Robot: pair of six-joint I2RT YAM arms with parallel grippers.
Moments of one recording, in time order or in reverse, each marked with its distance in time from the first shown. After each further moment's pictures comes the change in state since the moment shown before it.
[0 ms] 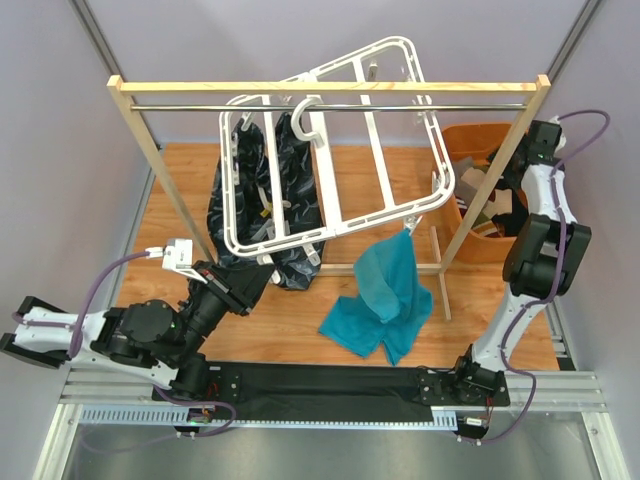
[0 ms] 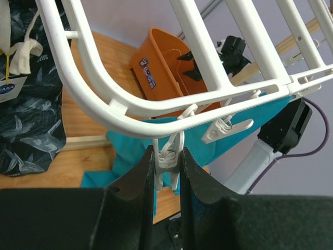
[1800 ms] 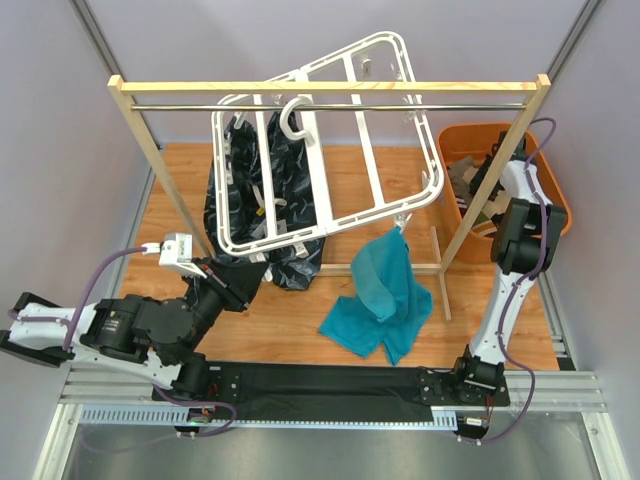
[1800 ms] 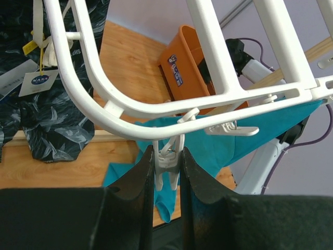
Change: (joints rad) left arm 0.000 0.085 0.160 -0.378 -0.074 -0.233; right arm 0.069 0.309 0.228 -0.199 -0.030 -0.193
